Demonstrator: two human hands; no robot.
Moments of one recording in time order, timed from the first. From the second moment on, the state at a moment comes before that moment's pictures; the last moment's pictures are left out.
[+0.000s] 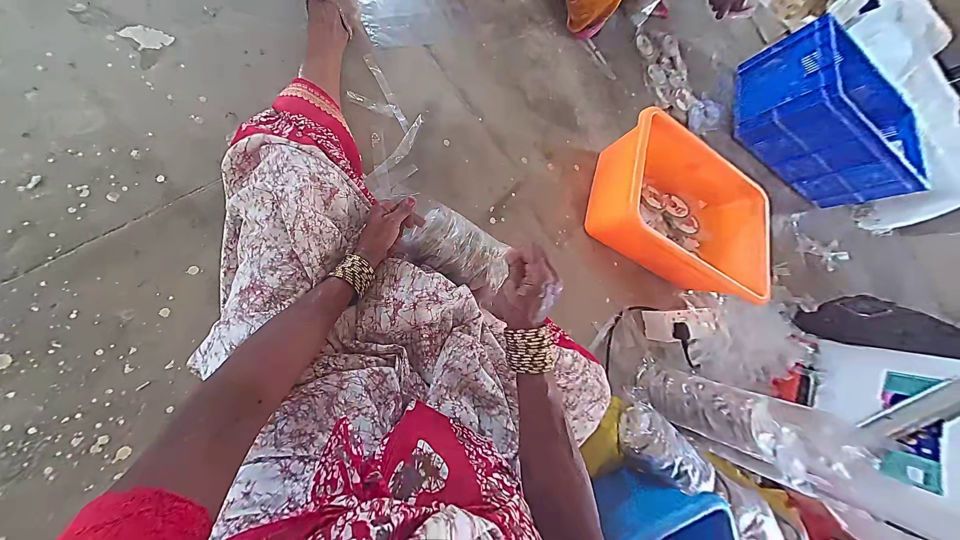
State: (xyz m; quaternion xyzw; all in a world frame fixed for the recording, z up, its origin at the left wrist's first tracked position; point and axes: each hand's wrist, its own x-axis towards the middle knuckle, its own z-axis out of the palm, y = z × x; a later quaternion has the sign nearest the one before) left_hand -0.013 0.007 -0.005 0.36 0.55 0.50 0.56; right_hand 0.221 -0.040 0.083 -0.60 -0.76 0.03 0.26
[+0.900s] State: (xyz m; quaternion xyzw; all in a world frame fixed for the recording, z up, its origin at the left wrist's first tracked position) left_hand -0.010 0.005 -0.007 0.36 0.57 0.49 0.55; right_hand 0.253 -0.019 0.074 -0.71 -0.67 0.15 0.16
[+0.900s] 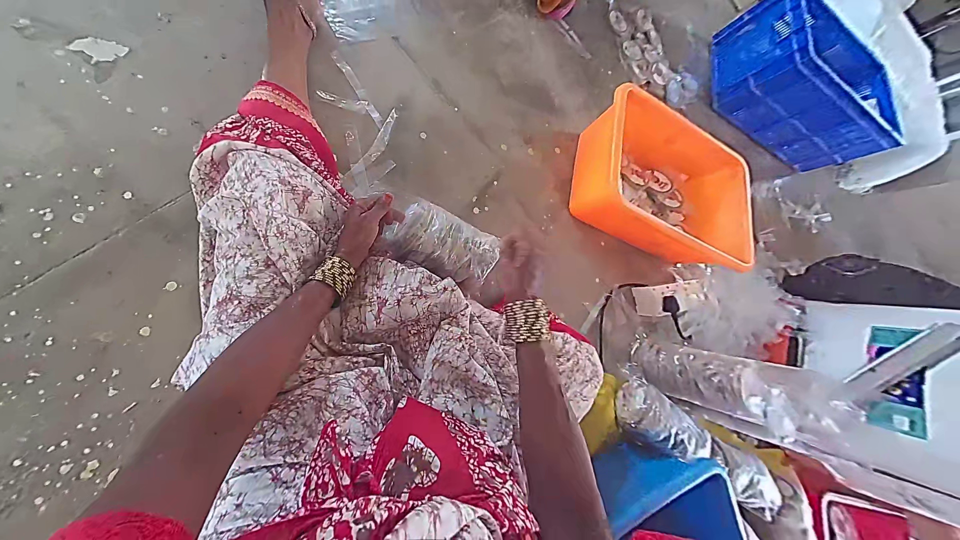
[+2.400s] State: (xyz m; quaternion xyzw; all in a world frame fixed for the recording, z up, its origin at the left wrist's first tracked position) left_hand -0.011 0.003 0.001 0.36 0.55 0.49 0.57; right_hand 0.189 0.010 0.089 -0.70 -0.69 0.17 0.06
